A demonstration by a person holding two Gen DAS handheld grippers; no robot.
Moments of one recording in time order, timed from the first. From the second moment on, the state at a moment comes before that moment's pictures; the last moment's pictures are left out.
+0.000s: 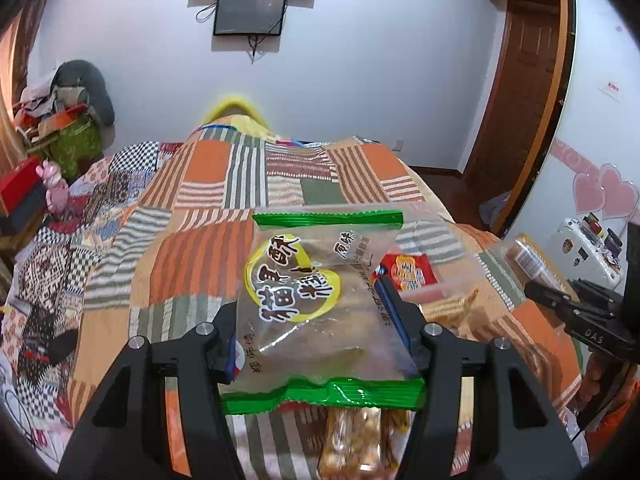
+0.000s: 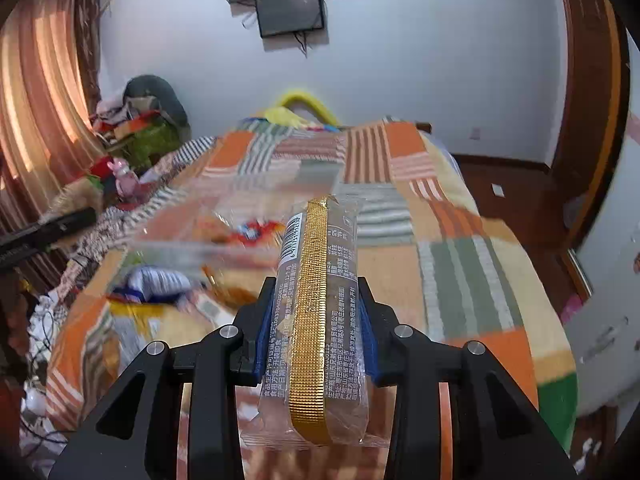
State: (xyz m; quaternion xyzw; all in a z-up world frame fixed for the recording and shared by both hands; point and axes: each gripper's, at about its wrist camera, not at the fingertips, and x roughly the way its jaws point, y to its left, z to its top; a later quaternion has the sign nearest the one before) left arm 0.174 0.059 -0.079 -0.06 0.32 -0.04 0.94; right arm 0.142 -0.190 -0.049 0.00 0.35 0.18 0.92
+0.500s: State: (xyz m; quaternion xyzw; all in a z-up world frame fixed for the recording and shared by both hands) left arm 0.255 0.056 -0.102 -0.06 0.36 -0.05 0.93; right arm 0.212 -0.133 -0.045 0.00 0.32 0.22 0.92
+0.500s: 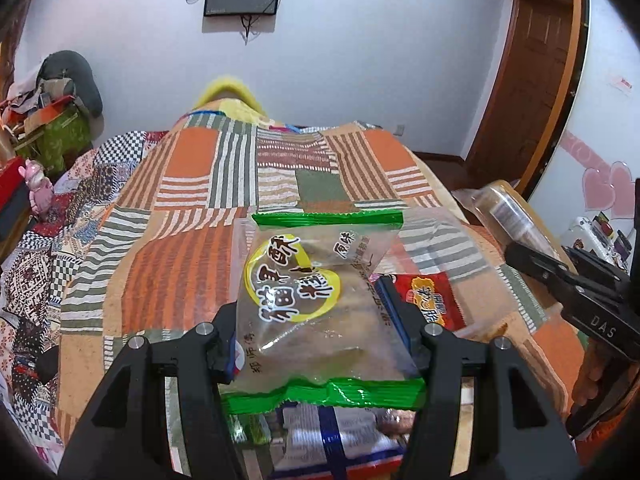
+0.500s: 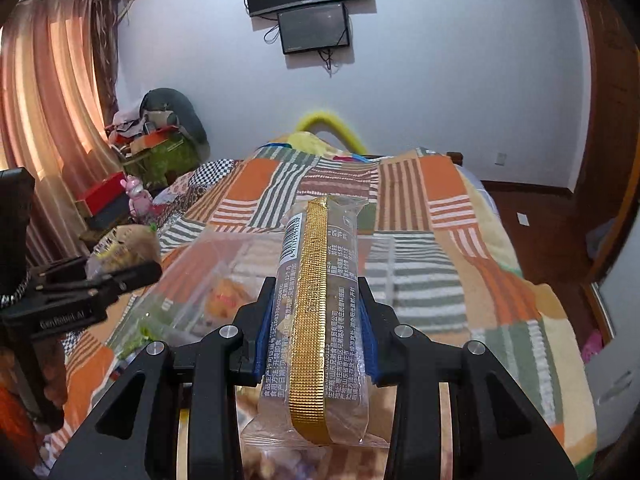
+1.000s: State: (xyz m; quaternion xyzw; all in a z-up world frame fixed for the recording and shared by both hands) left arm 0.300 0.052 -0.136 -0.05 0.41 -0.06 0.91; right arm 0.258 -0.107 -0.080 -0.02 0.38 0.22 0.90
